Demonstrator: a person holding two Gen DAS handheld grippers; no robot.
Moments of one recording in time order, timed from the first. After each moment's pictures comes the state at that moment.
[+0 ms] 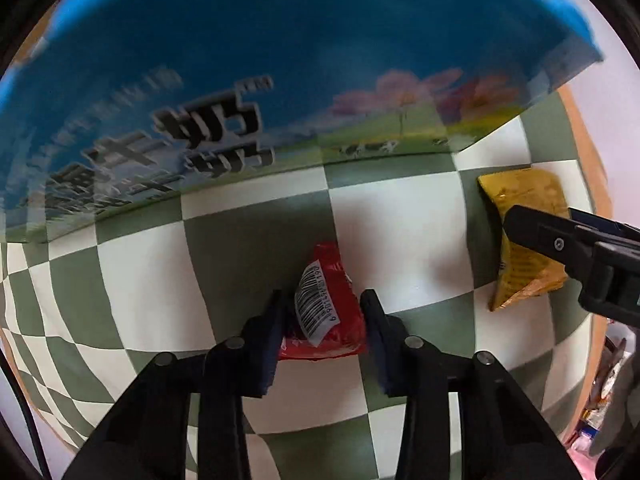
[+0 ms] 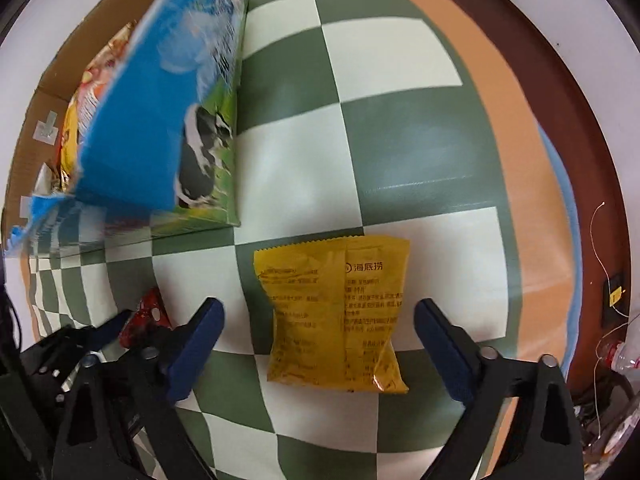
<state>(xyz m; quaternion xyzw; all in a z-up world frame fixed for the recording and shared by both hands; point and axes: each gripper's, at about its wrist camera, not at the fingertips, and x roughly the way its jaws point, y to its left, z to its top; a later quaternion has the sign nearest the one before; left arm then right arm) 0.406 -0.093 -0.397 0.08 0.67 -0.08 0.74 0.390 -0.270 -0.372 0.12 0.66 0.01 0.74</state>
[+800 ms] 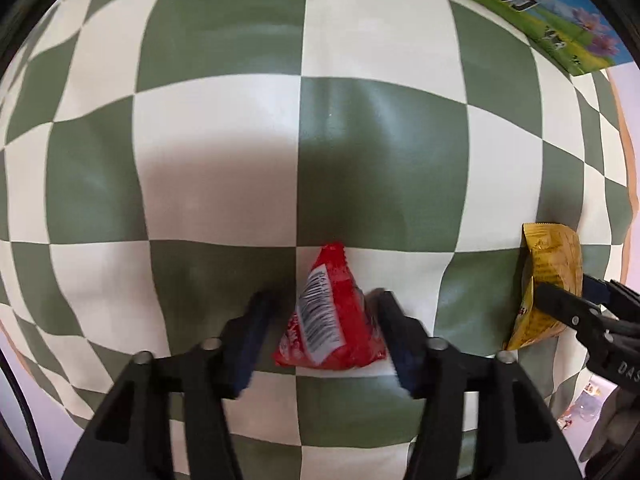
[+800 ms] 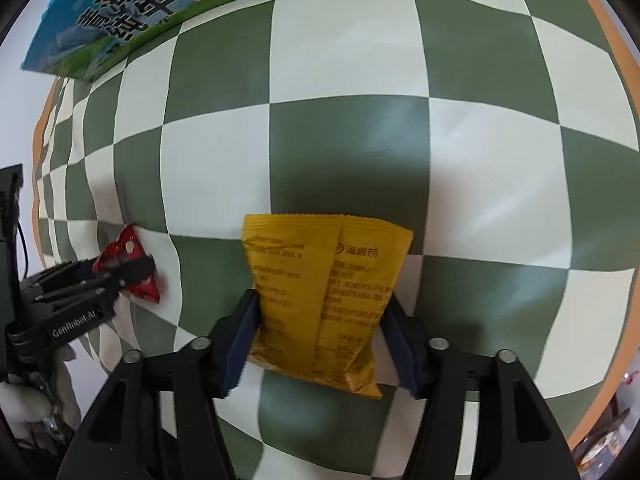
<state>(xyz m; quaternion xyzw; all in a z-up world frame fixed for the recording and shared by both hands) 0.297 0.061 -0.427 -0.03 0.74 -0.03 0.68 0.273 -0.168 -0.416 0.09 0.73 0.08 0.67</state>
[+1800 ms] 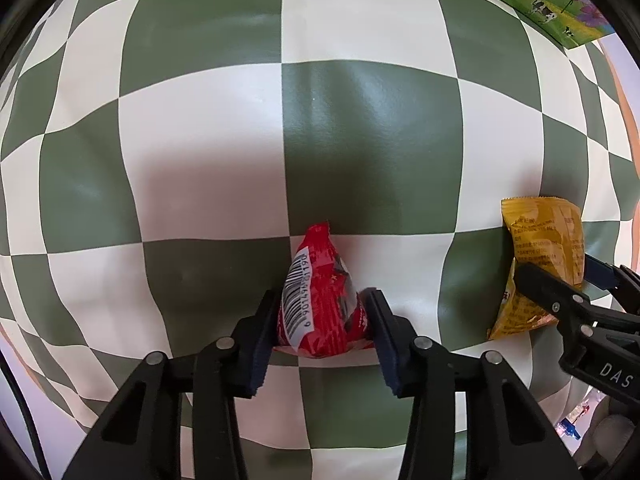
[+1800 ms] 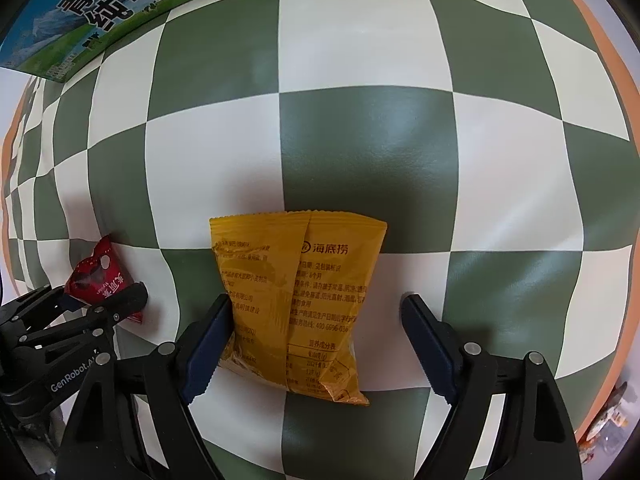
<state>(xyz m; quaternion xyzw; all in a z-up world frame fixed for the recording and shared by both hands) 0.312 0.013 -0.419 0.01 0.74 -0.04 0.67 0.273 -0.151 -0.417 0.06 0.72 0.03 0.69</state>
